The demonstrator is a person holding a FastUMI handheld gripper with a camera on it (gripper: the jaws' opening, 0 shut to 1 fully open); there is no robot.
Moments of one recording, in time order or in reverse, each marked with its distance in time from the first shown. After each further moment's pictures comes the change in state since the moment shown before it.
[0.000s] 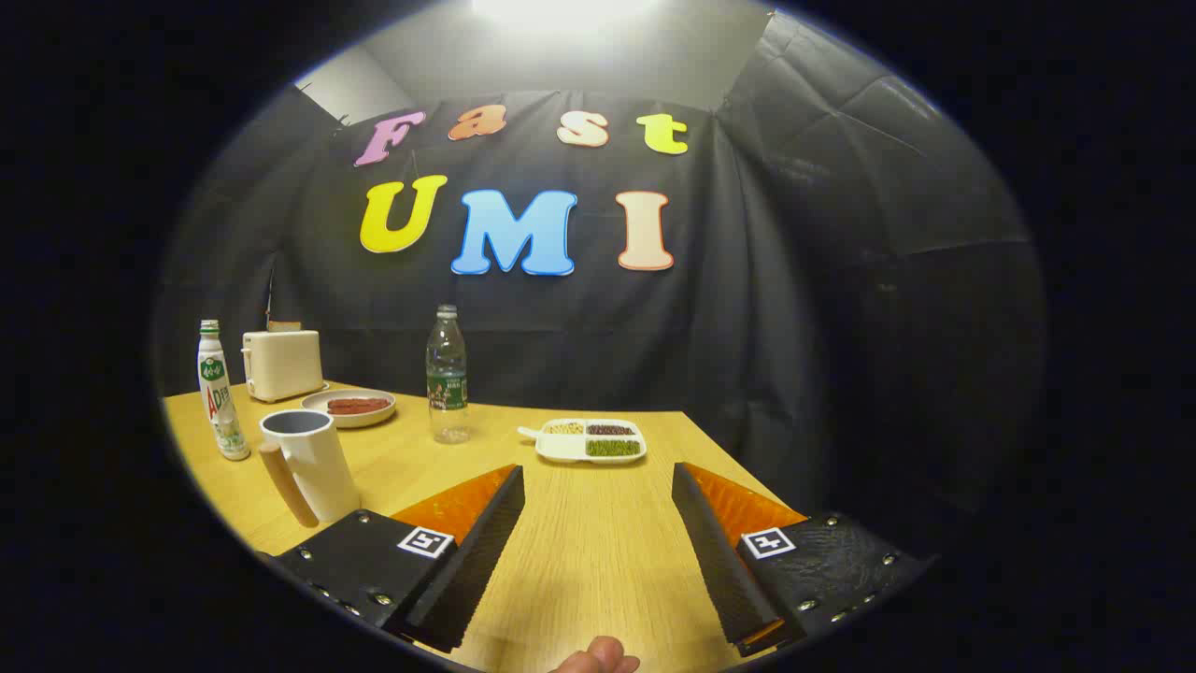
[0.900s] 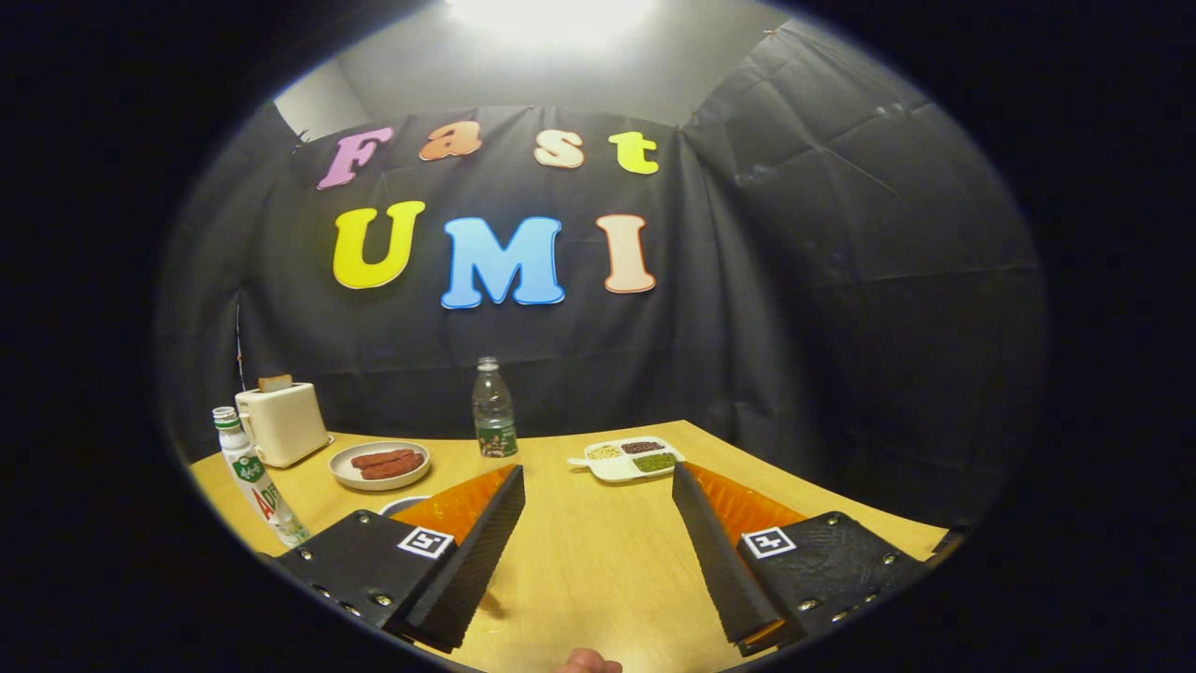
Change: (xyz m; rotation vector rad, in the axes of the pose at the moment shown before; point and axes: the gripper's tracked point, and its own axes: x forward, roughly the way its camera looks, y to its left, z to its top) arm -0.055 0.136 0.053 0.042 0.006 -0.185
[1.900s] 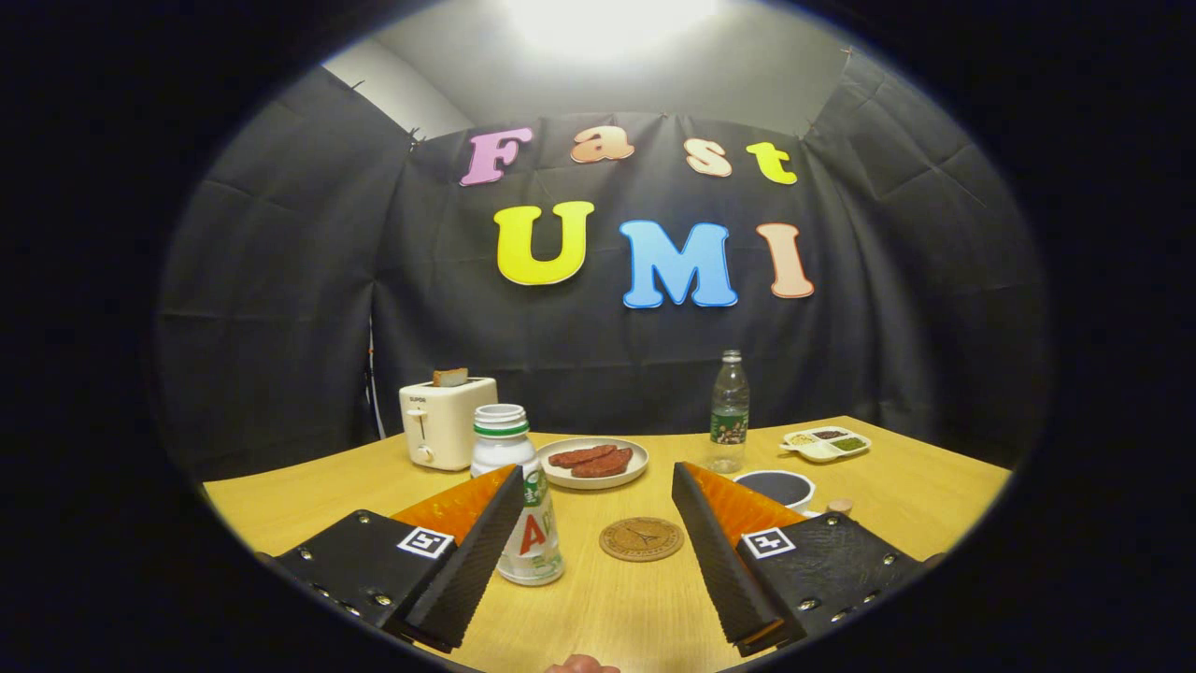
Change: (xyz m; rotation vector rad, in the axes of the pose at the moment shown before) arm -0.071 0.257 -0.022 -0.007 -0.026 0.363
